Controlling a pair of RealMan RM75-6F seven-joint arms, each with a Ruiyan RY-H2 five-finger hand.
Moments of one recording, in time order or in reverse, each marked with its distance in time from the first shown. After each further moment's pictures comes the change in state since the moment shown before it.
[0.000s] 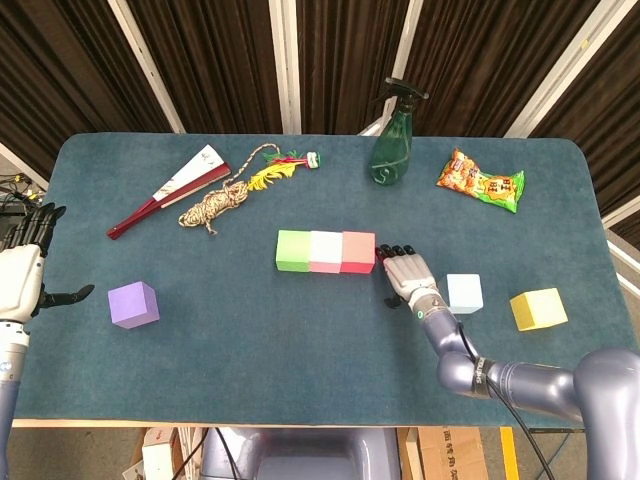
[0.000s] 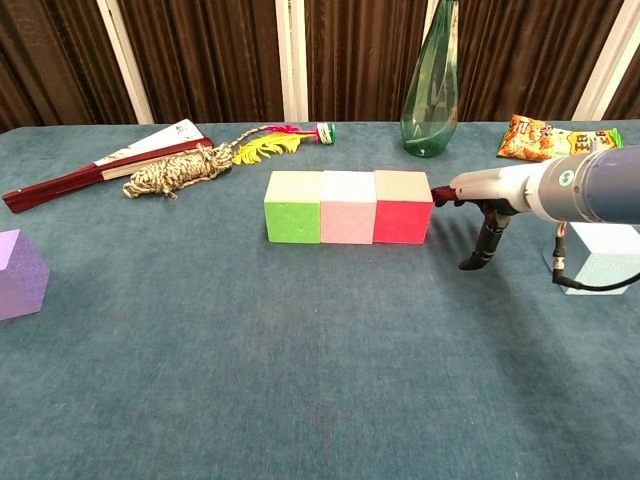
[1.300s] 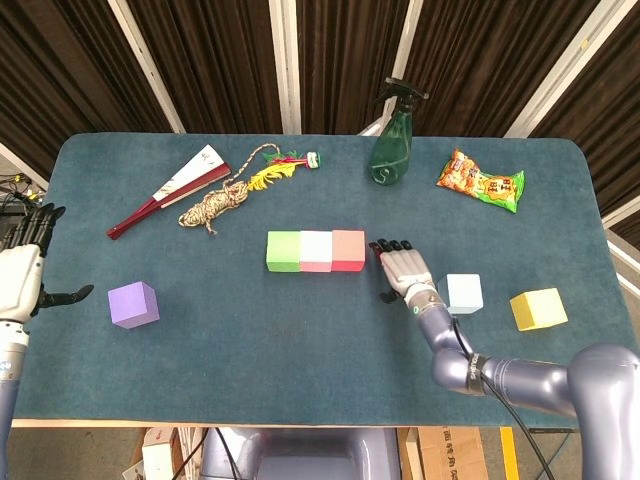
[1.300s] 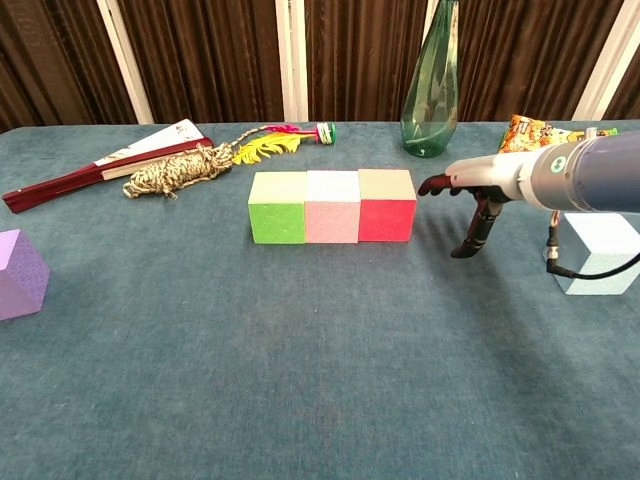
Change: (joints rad) left arm -0.001 0.001 0.000 0.002 -0.005 -0.007 -0.003; right arm 0.024 0.012 0.007 -0.022 0.024 0.047 0.035
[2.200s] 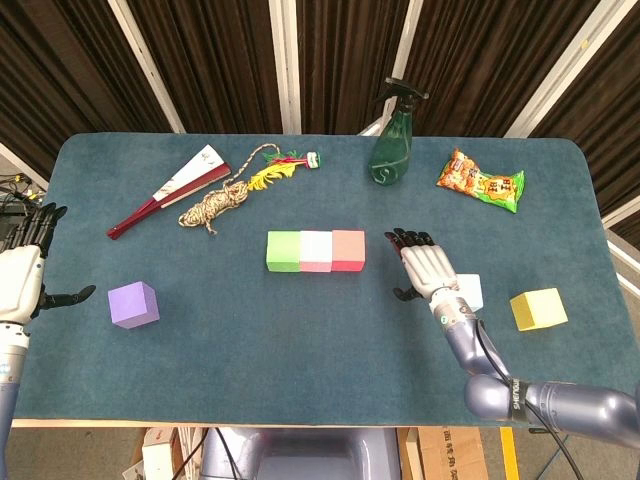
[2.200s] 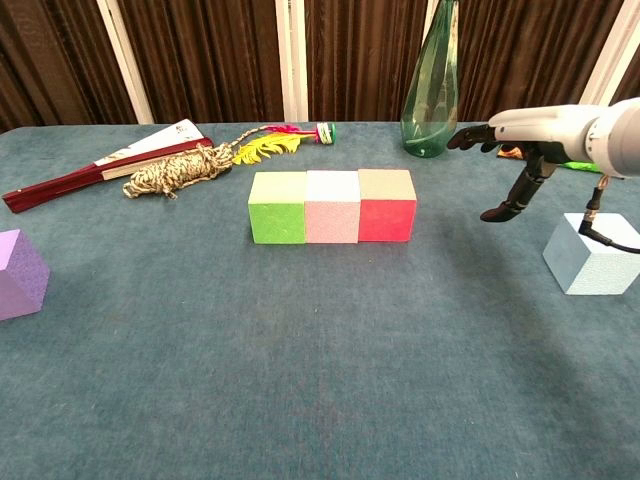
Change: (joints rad) left arm 0.007 0.002 0.002 -0.012 0.026 0.009 -0.014; right arm -0.134 0.167 0.028 -0.237 -0.206 0.145 0.107
